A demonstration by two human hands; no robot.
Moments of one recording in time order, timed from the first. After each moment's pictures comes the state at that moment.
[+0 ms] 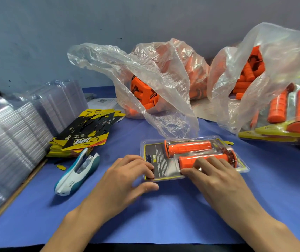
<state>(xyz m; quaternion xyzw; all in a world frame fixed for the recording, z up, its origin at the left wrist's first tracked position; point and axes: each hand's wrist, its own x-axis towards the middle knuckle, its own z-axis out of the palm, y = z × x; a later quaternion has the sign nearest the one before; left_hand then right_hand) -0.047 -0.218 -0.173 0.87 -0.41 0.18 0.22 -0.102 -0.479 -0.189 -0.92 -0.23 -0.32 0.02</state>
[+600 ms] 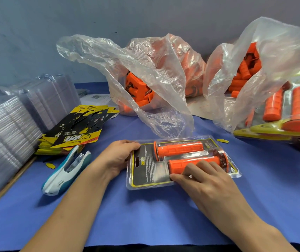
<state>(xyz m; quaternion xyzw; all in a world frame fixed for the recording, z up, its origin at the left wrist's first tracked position) 0.030 -0.255 -0.169 0.73 0.09 -0.15 0.66 -0.109 -0.473 -0.191 -0.91 -0.26 -0.33 0.02</state>
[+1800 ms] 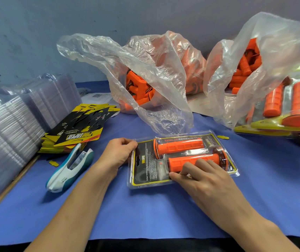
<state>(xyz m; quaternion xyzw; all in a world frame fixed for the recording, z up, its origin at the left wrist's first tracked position) 0.024 -0.249 -0.177 0.81 0.06 -0.05 0.58 -0.112 -0.469 -0.191 -0.91 -0.28 -0.32 0.01</state>
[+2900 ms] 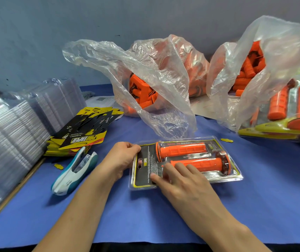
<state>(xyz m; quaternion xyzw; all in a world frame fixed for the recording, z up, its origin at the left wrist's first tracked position) 0.024 -0.254 -0.171 0.82 0.09 -0.08 0.56 -0.103 -0.422 -0.189 -0.91 -0.26 -0.31 0.00</state>
